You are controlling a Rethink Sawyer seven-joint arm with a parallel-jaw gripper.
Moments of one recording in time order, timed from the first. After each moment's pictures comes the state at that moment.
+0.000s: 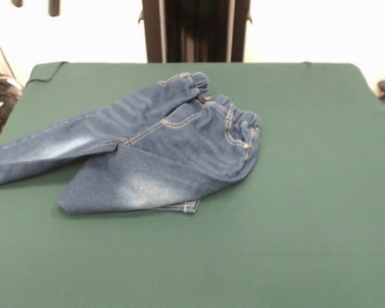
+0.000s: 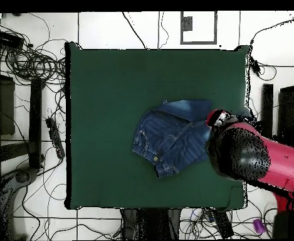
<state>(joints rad) -0.57 -1.00 0.17 1.72 -0.28 0.52 2.00</state>
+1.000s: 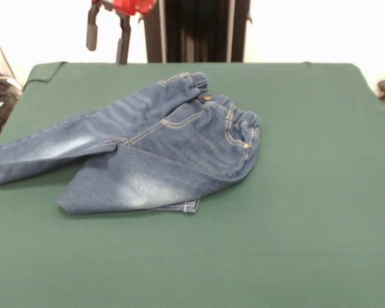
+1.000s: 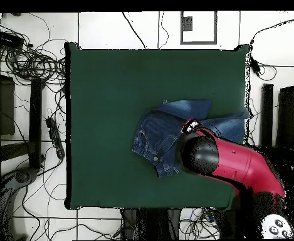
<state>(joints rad) -0.30 -0.82 -0.11 1.72 -0.17 0.44 2.14</state>
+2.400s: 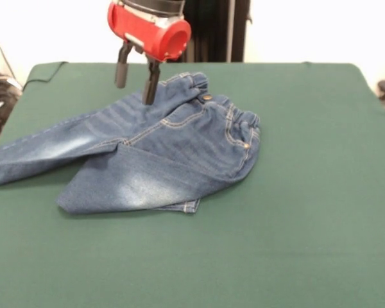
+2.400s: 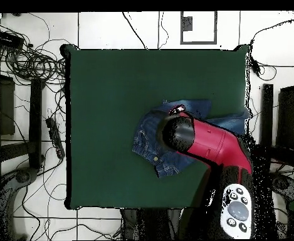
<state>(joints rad) -0.11 -0.62 -0.28 1.56 0.05 0.43 2.19</state>
